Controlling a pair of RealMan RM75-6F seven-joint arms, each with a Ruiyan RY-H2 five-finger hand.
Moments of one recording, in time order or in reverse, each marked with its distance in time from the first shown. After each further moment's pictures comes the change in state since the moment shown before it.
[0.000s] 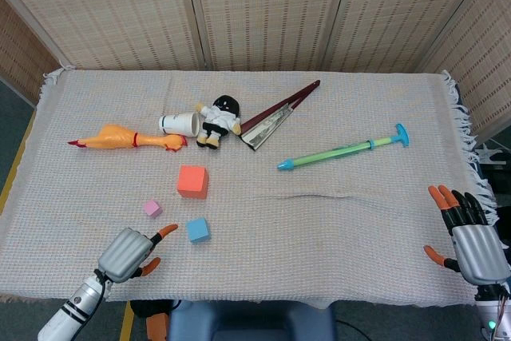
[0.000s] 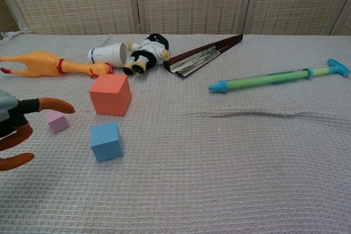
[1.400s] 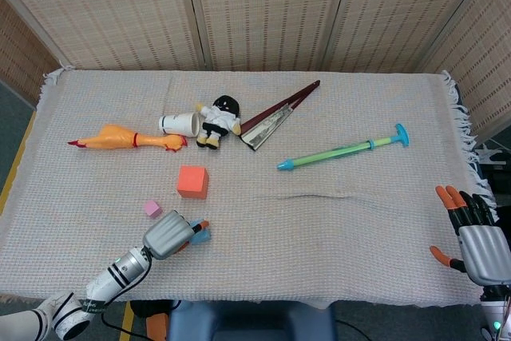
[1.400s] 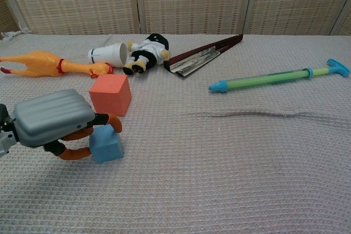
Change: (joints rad) left arm -0.238 -0.271 0.009 0.426 0.090 -0.034 0.021; right arm -0.012 0.023 0.007 -0.021 0.031 -0.009 -0.008
